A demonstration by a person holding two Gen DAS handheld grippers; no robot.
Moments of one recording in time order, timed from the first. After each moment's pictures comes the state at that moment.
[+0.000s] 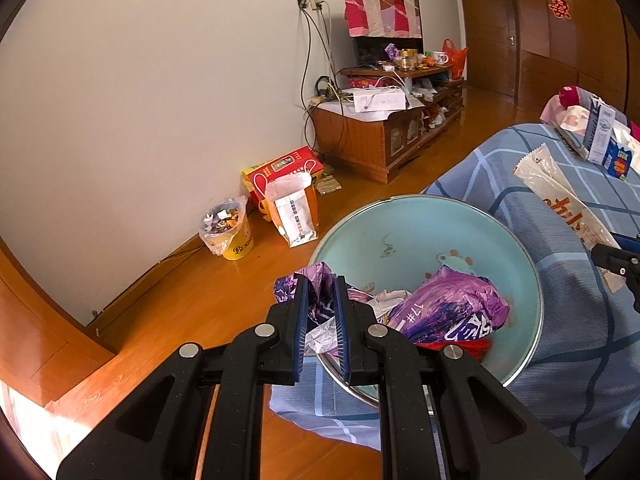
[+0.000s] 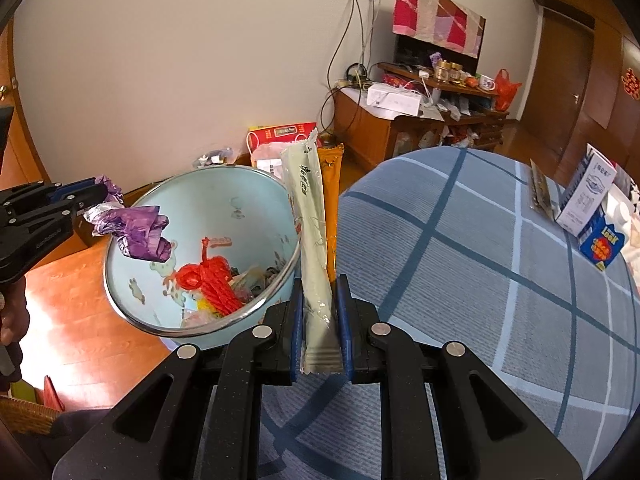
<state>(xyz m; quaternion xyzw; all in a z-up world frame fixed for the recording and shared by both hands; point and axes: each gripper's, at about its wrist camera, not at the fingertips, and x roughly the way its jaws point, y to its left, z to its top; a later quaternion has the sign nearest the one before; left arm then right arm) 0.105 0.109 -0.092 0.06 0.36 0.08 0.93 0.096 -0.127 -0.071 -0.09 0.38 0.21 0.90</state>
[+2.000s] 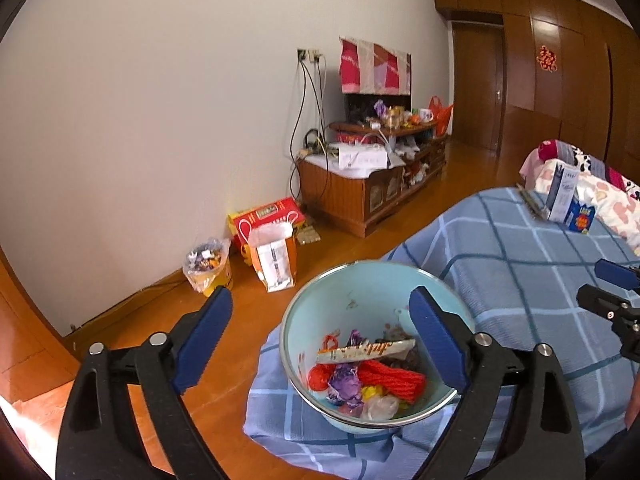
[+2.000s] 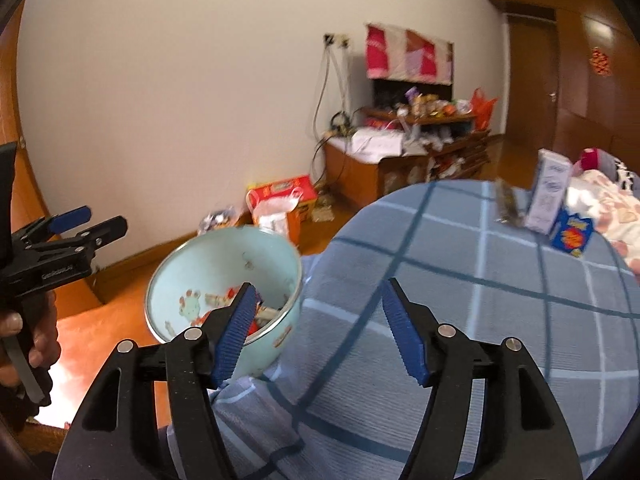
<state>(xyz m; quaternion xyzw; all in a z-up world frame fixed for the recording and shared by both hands) 0.061 0.088 -0.032 0.02 0.27 0.04 0.96 0.043 -0.169 -0.023 -0.01 0.30 0.20 0.93</state>
